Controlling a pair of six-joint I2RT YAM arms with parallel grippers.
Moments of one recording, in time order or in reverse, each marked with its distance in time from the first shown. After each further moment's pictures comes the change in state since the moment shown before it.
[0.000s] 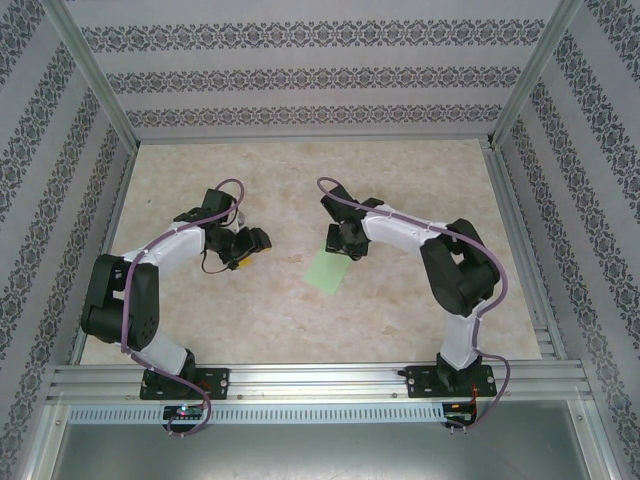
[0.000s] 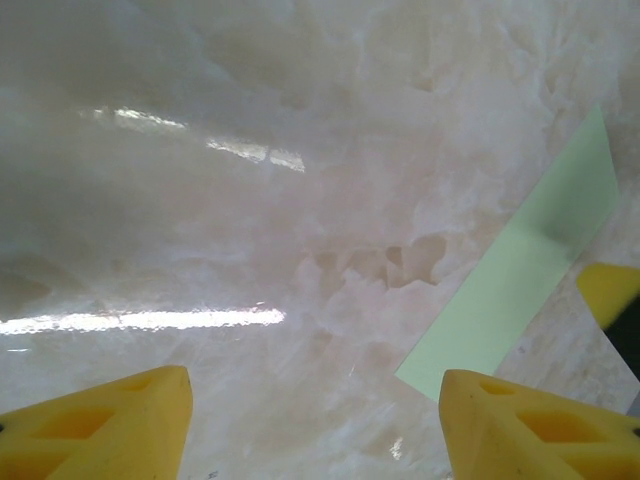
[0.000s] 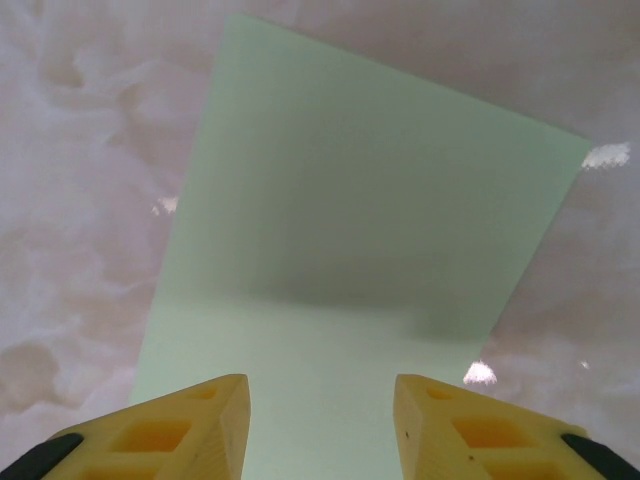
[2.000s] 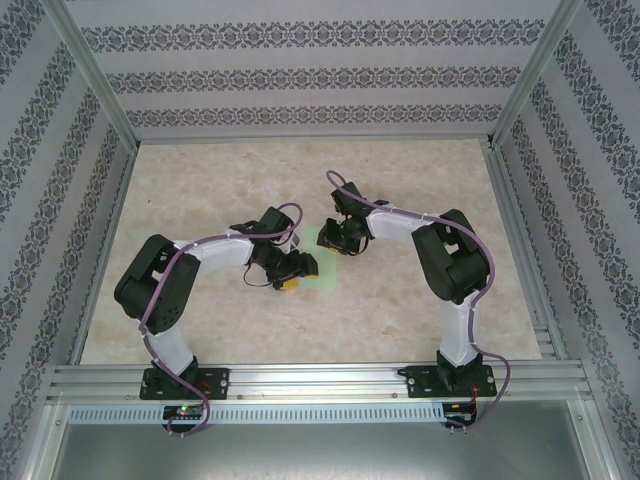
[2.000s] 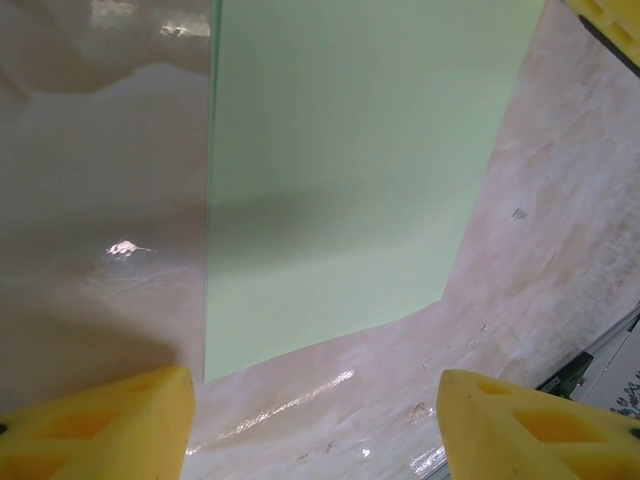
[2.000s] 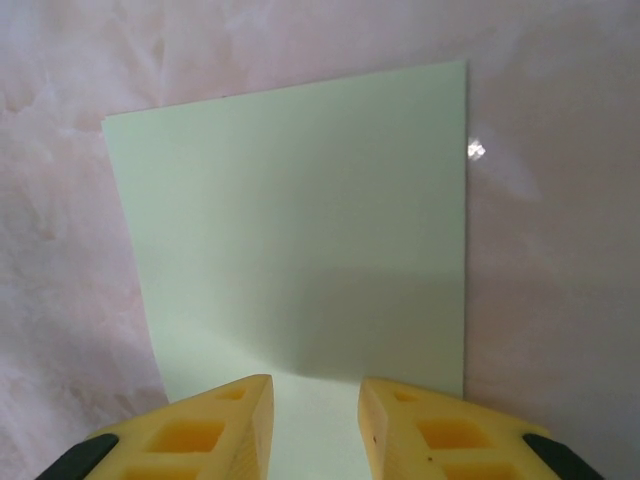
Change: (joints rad) left arm -0.336 0.188 0.040 0.124 0.089 -0.122; right arm -0.095 0.084 -0.051 0.277 -0.337 -0.005
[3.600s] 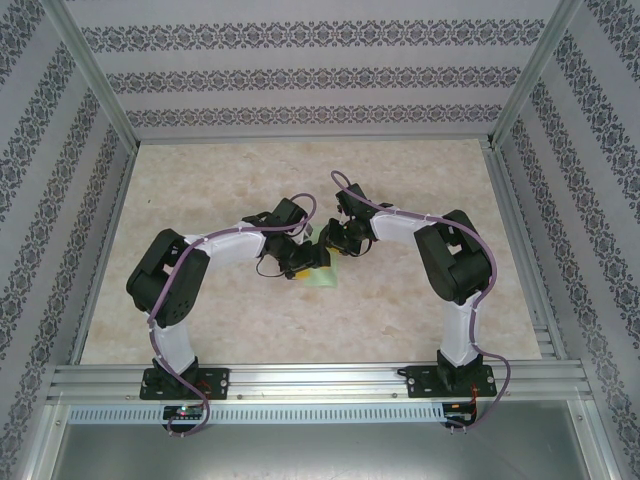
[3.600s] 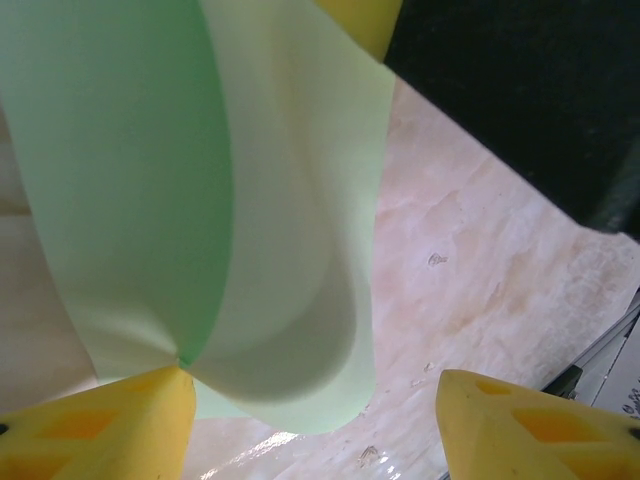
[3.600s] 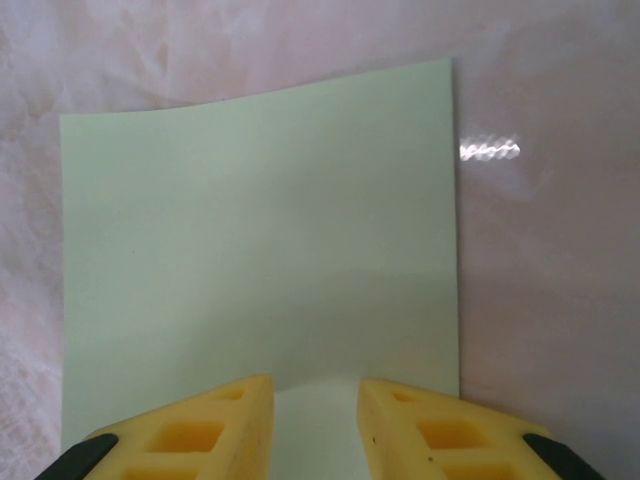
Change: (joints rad) left arm -0.045 0.066 0.135 -0.003 -0.034 0.015; right arm -0.017 -0.014 -0.047 0.066 -0.044 0.018
